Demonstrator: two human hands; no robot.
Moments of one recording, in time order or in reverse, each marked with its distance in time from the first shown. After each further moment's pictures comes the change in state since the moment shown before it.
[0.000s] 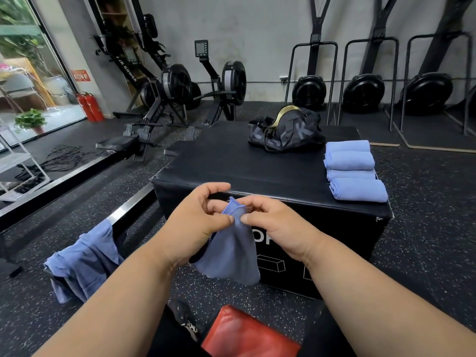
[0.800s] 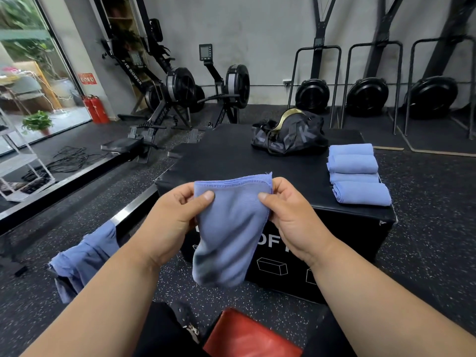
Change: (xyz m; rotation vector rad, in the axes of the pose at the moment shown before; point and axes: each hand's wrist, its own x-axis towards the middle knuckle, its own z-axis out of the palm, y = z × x) left_hand -0.005 0.007 -0.027 -0.166 0.098 0.095; right_hand 0.000 -0.006 -0.003 0.342 0.149 -0.181
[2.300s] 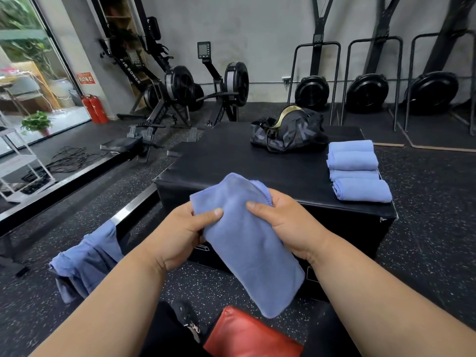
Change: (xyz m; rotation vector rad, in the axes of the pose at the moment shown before) left_hand 0.002 -0.029 -0.002 0.015 -0.099 -0.233; right_hand -0.004 0.000 -0.006 -0.124 -0.114 0.217
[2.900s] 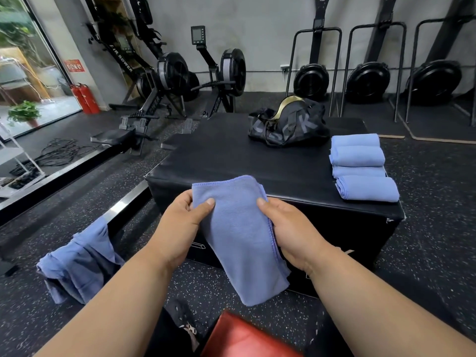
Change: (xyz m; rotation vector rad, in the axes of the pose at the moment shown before) left_hand 0.048 -0.018 0.000 0.055 0.253 0.096; right_hand 0.027 0.030 -0.014 0.137 0.192 0.132
